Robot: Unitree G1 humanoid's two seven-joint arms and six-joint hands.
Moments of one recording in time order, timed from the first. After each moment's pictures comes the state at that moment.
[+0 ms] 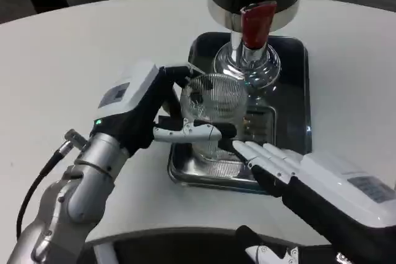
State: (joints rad) left arm -0.58 0.37 -0.12 0.33 0.54 -0.28 0.00; right arm 0.11 -0.32 -0.03 -1.03 -0.63 0.17 0.85
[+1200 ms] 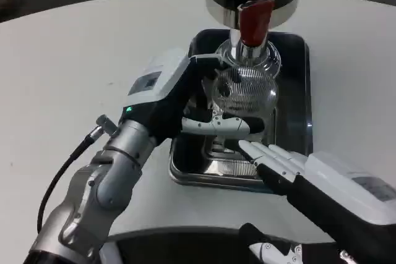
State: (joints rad) left arm -0.67 0.33 -0.21 0.37 0.56 -0.25 0.02; right arm 0.11 -0.33 -0.03 -1.03 -0.62 0.22 0.85
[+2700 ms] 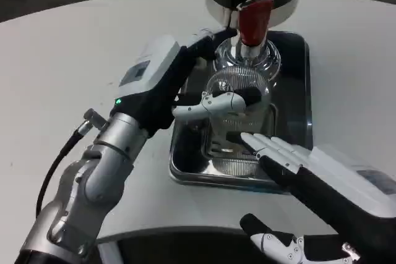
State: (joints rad) left arm -0.67 0.34 -0.17 0.33 0.49 -0.28 0.01; right arm 0.09 -0.36 -0.03 -1.03 -0.58 0.26 0.80
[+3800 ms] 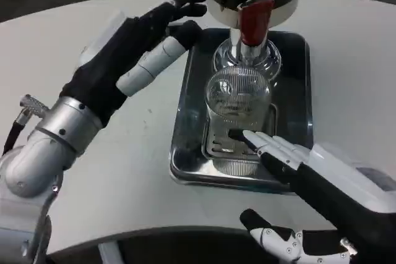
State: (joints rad) left arm -0.55 0.41 0.04 -0.09 0.00 0.00 -0.36; right arm 0.08 -0.41 0.02 -1.03 -0.58 0.34 0.75
